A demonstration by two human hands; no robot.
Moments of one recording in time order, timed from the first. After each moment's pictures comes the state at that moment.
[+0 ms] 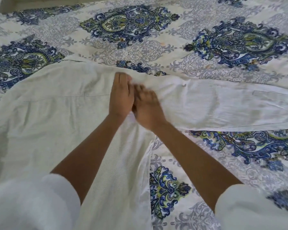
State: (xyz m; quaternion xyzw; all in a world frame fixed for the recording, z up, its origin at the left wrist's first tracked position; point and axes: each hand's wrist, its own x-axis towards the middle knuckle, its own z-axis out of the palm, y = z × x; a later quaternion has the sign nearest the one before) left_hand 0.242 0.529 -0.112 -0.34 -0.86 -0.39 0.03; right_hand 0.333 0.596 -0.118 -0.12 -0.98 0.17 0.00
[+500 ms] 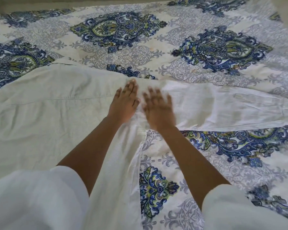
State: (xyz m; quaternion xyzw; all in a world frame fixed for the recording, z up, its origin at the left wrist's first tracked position) left_hand 0.256 0.541 -0.129 -0.46 -0.88 -0.05 -0.12; right_hand 0.374 0.636 -0.127 -0.22 -0.97 0.09 -0.08
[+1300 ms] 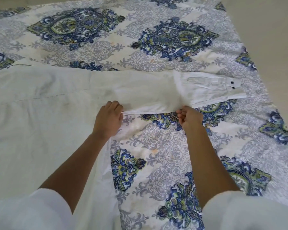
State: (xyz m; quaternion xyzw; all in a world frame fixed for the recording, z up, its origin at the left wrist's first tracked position) left_hand 0.355 0.532 -0.106 -0.56 -0.82 -0.12 -0.01; right_hand 0.538 0.724 -0.084 -0.69 -0.25 0.65 0.20
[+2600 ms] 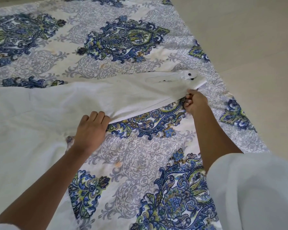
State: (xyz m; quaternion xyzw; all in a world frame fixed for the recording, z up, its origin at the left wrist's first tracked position) left_hand 0.408 0.597 -0.113 -0.66 -0.75 0.02 0.06; right_hand 0.641 0.870 -0.101 -0.67 -0.18 0.65 0.30
